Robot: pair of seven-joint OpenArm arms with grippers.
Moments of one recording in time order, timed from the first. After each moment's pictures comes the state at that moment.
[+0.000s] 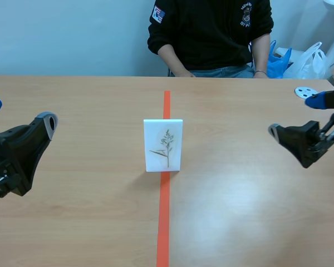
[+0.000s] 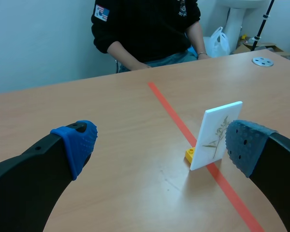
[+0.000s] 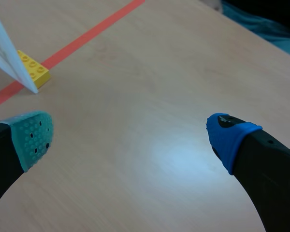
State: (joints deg) left arm 44.0 -29.3 -8.3 119.4 -24.1 -12.4 -12.2; right arm -5.4 37.5 2.4 82.9 19.1 40.4 -3.0
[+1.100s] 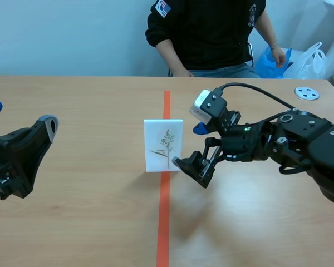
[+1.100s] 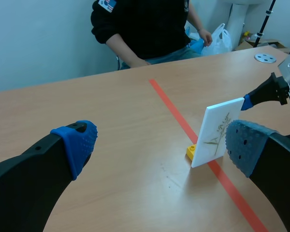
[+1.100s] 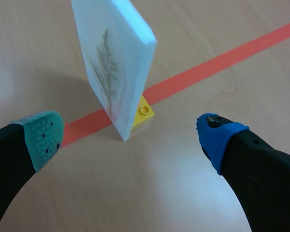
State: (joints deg) left arm 44.1 -28.6 -8.3 119.4 -23.1 -12.4 -11.6; right arm 20.4 23.1 -37.0 59.8 6.7 35.3 5.7
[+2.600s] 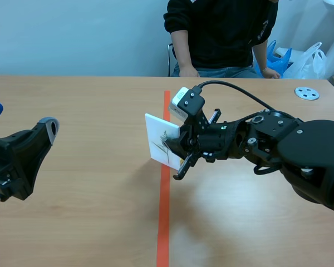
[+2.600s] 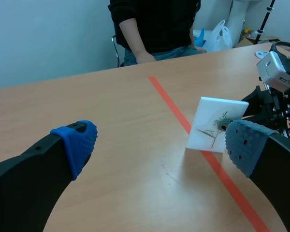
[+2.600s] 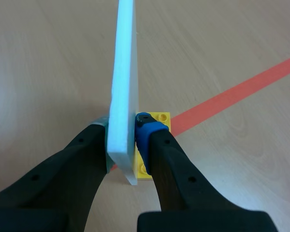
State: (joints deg) left arm 44.2 -28.6 -8.3 119.4 -23.1 -12.4 -11.0; right arm 23.4 18.3 -41.3 56.1 6.3 30.6 8.5
